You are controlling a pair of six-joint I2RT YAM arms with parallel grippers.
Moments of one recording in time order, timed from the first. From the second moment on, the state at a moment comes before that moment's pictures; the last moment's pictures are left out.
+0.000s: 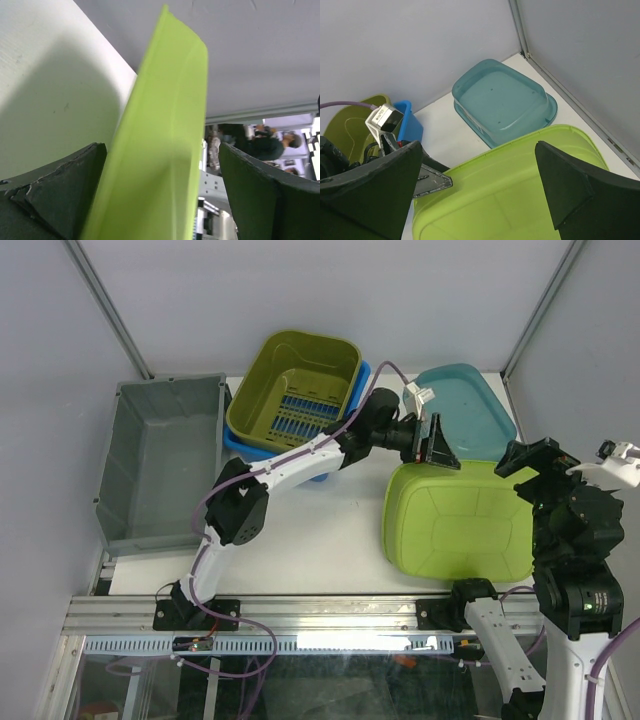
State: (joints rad) left arm -0.92 2.21 1.98 -0.02 0.72 -0.87; right arm 0.09 0.54 1.25 -0.81 0.40 0.39
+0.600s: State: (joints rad) left arm -0.90 2.14 2.01 -0.24 0.41 -0.70; right arm 0.09 0.54 1.25 -0.81 0.38 0.38
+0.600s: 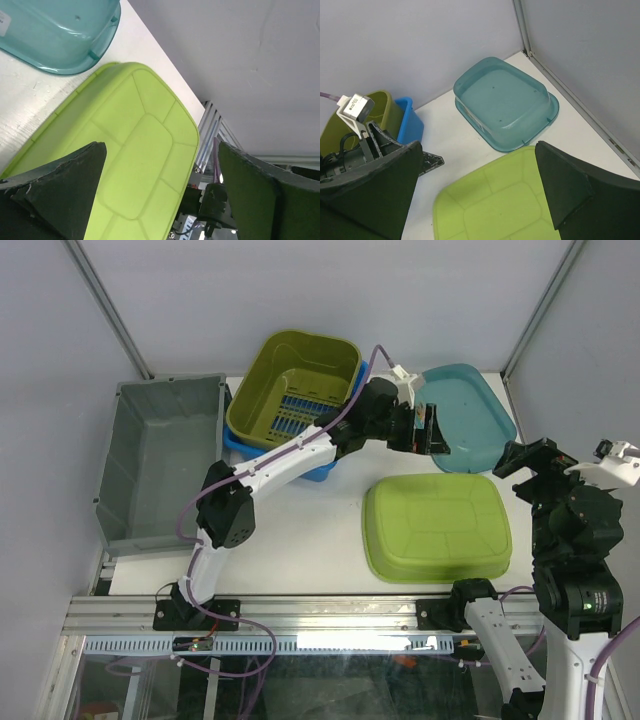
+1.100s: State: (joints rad) left arm -0.97 1.92 1.84 -0.37 0.07 -0.60; right arm 0.09 0.54 1.22 -0.80 0.36 0.38
